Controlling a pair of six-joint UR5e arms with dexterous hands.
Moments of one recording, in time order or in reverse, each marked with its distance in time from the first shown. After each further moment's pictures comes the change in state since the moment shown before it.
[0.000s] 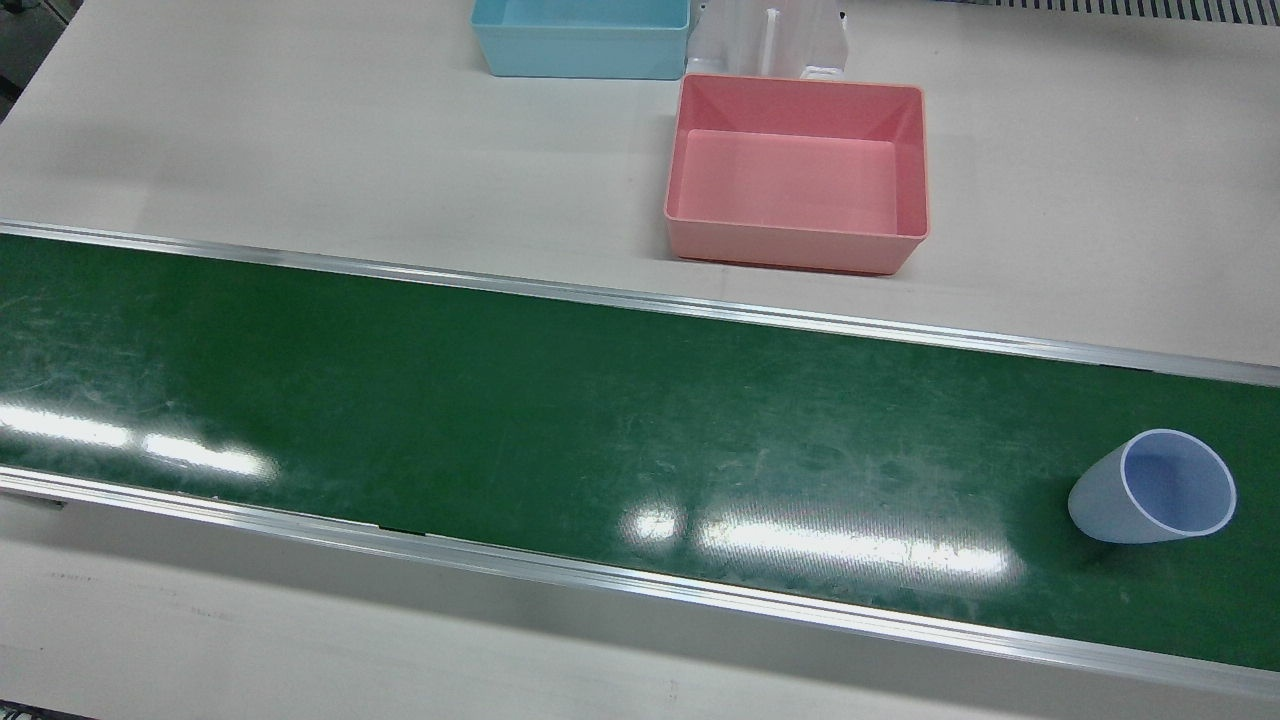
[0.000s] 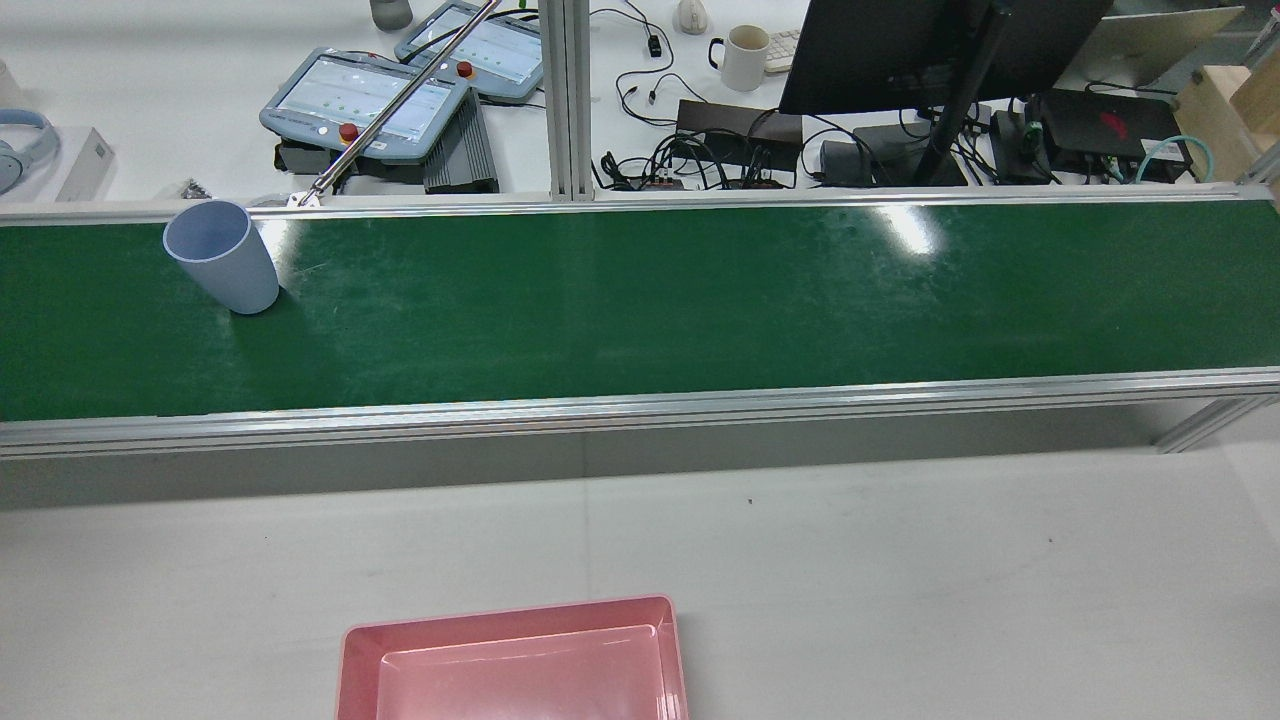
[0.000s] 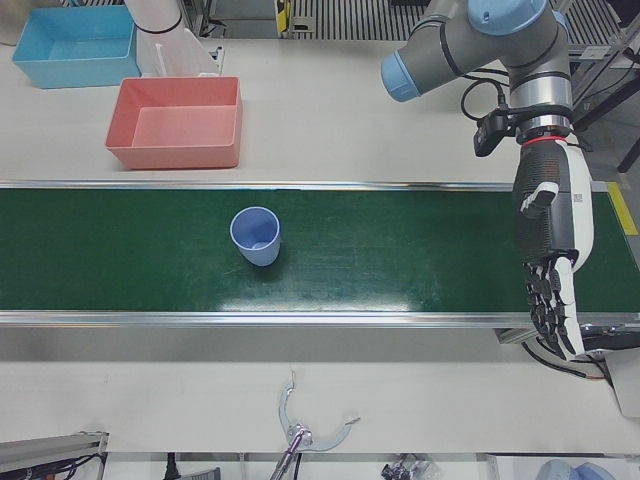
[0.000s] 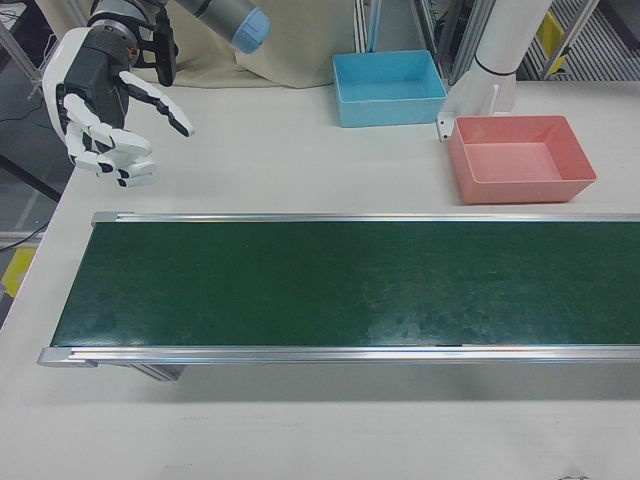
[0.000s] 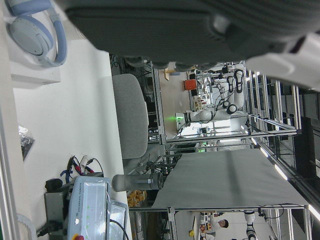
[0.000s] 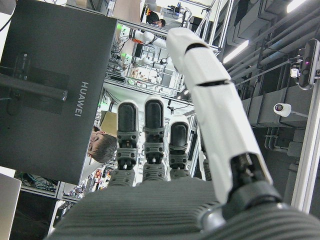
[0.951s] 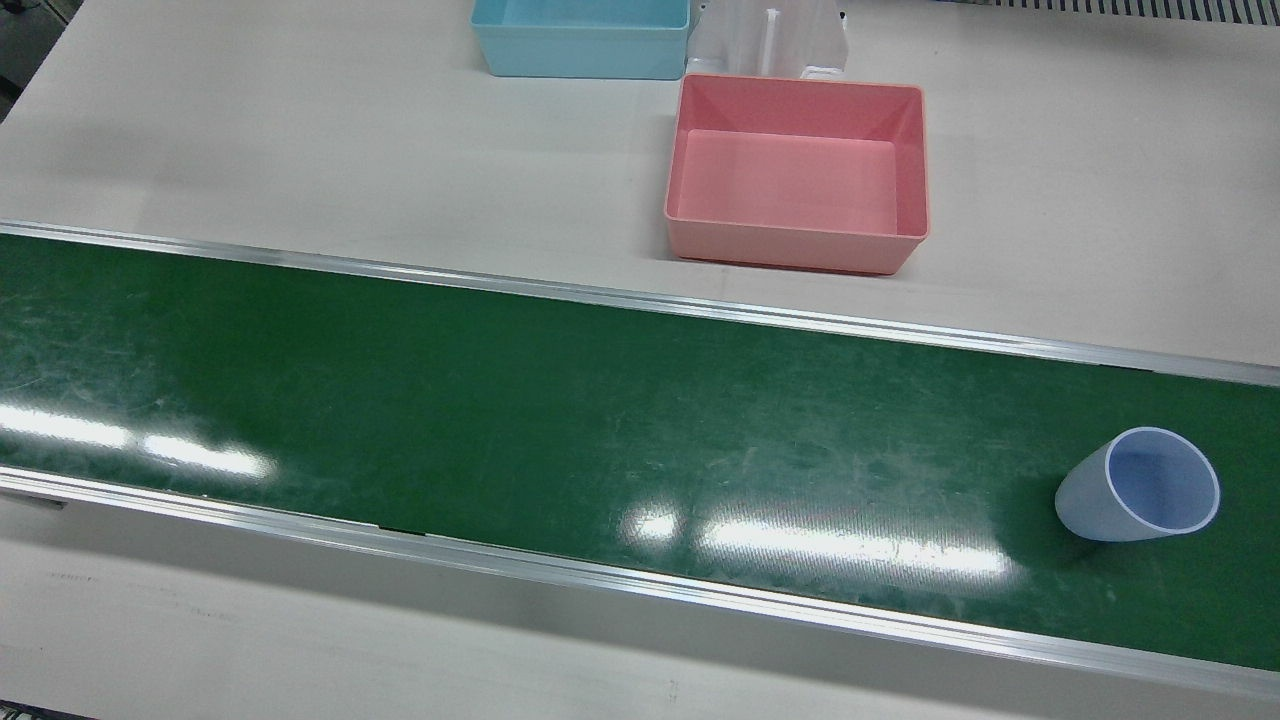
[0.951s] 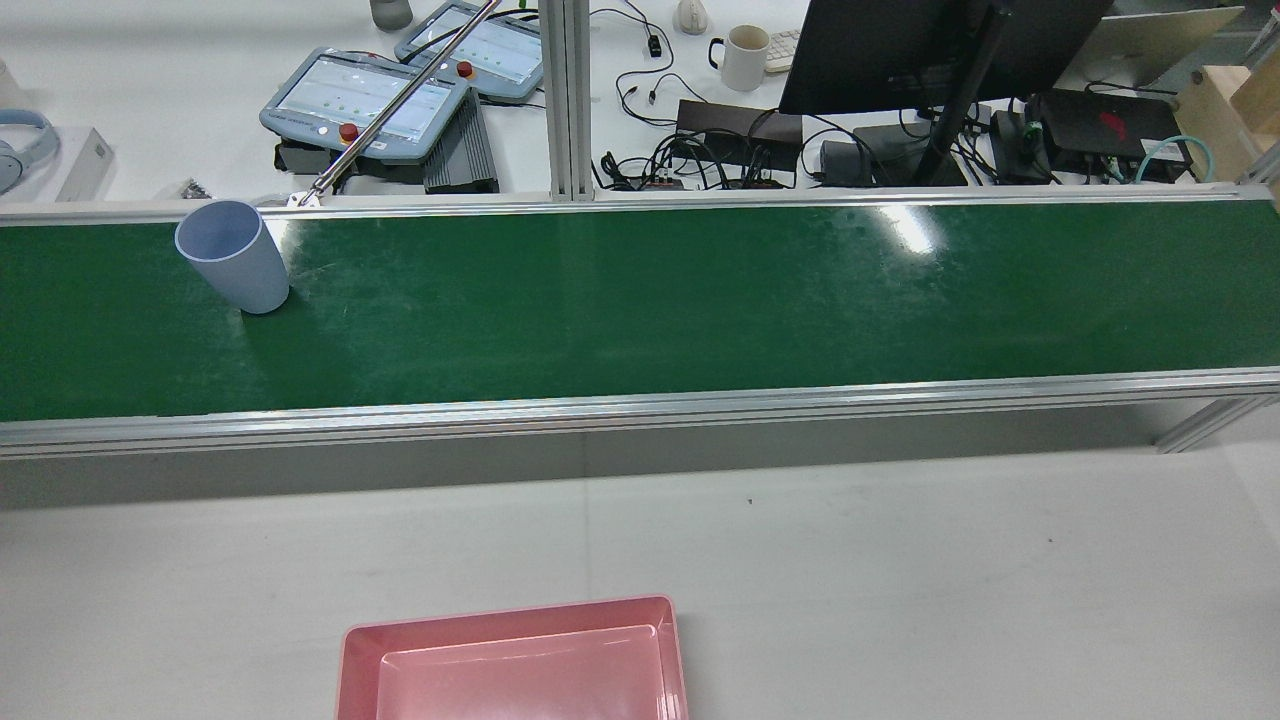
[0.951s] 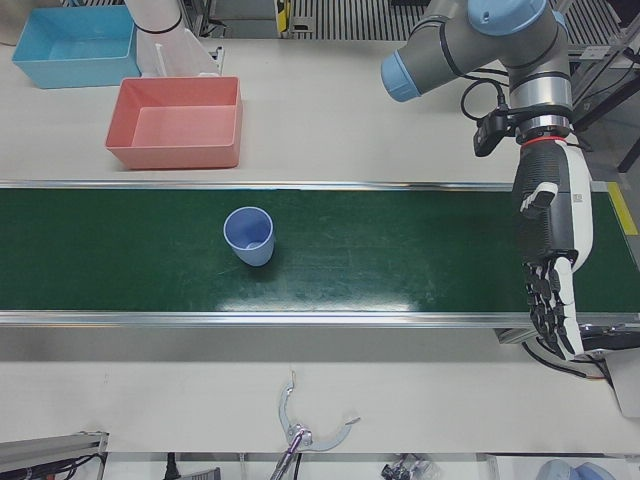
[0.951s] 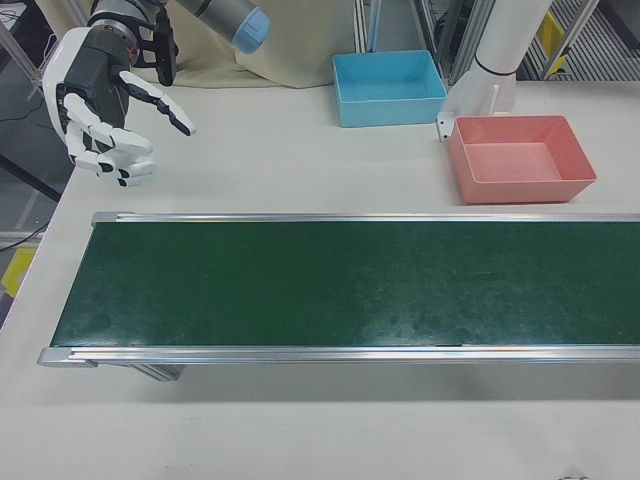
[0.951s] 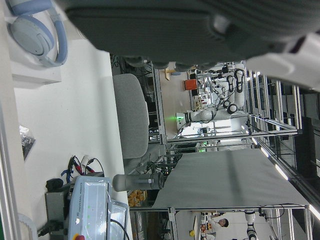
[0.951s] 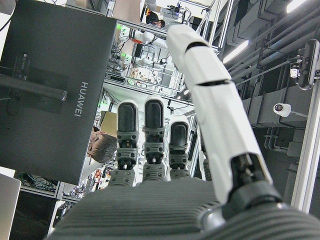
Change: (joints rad) left arm 0.001 0.000 0.000 0.001 0.001 0.000; right arm 0.000 0.000 0.001 0.000 0.000 0.000
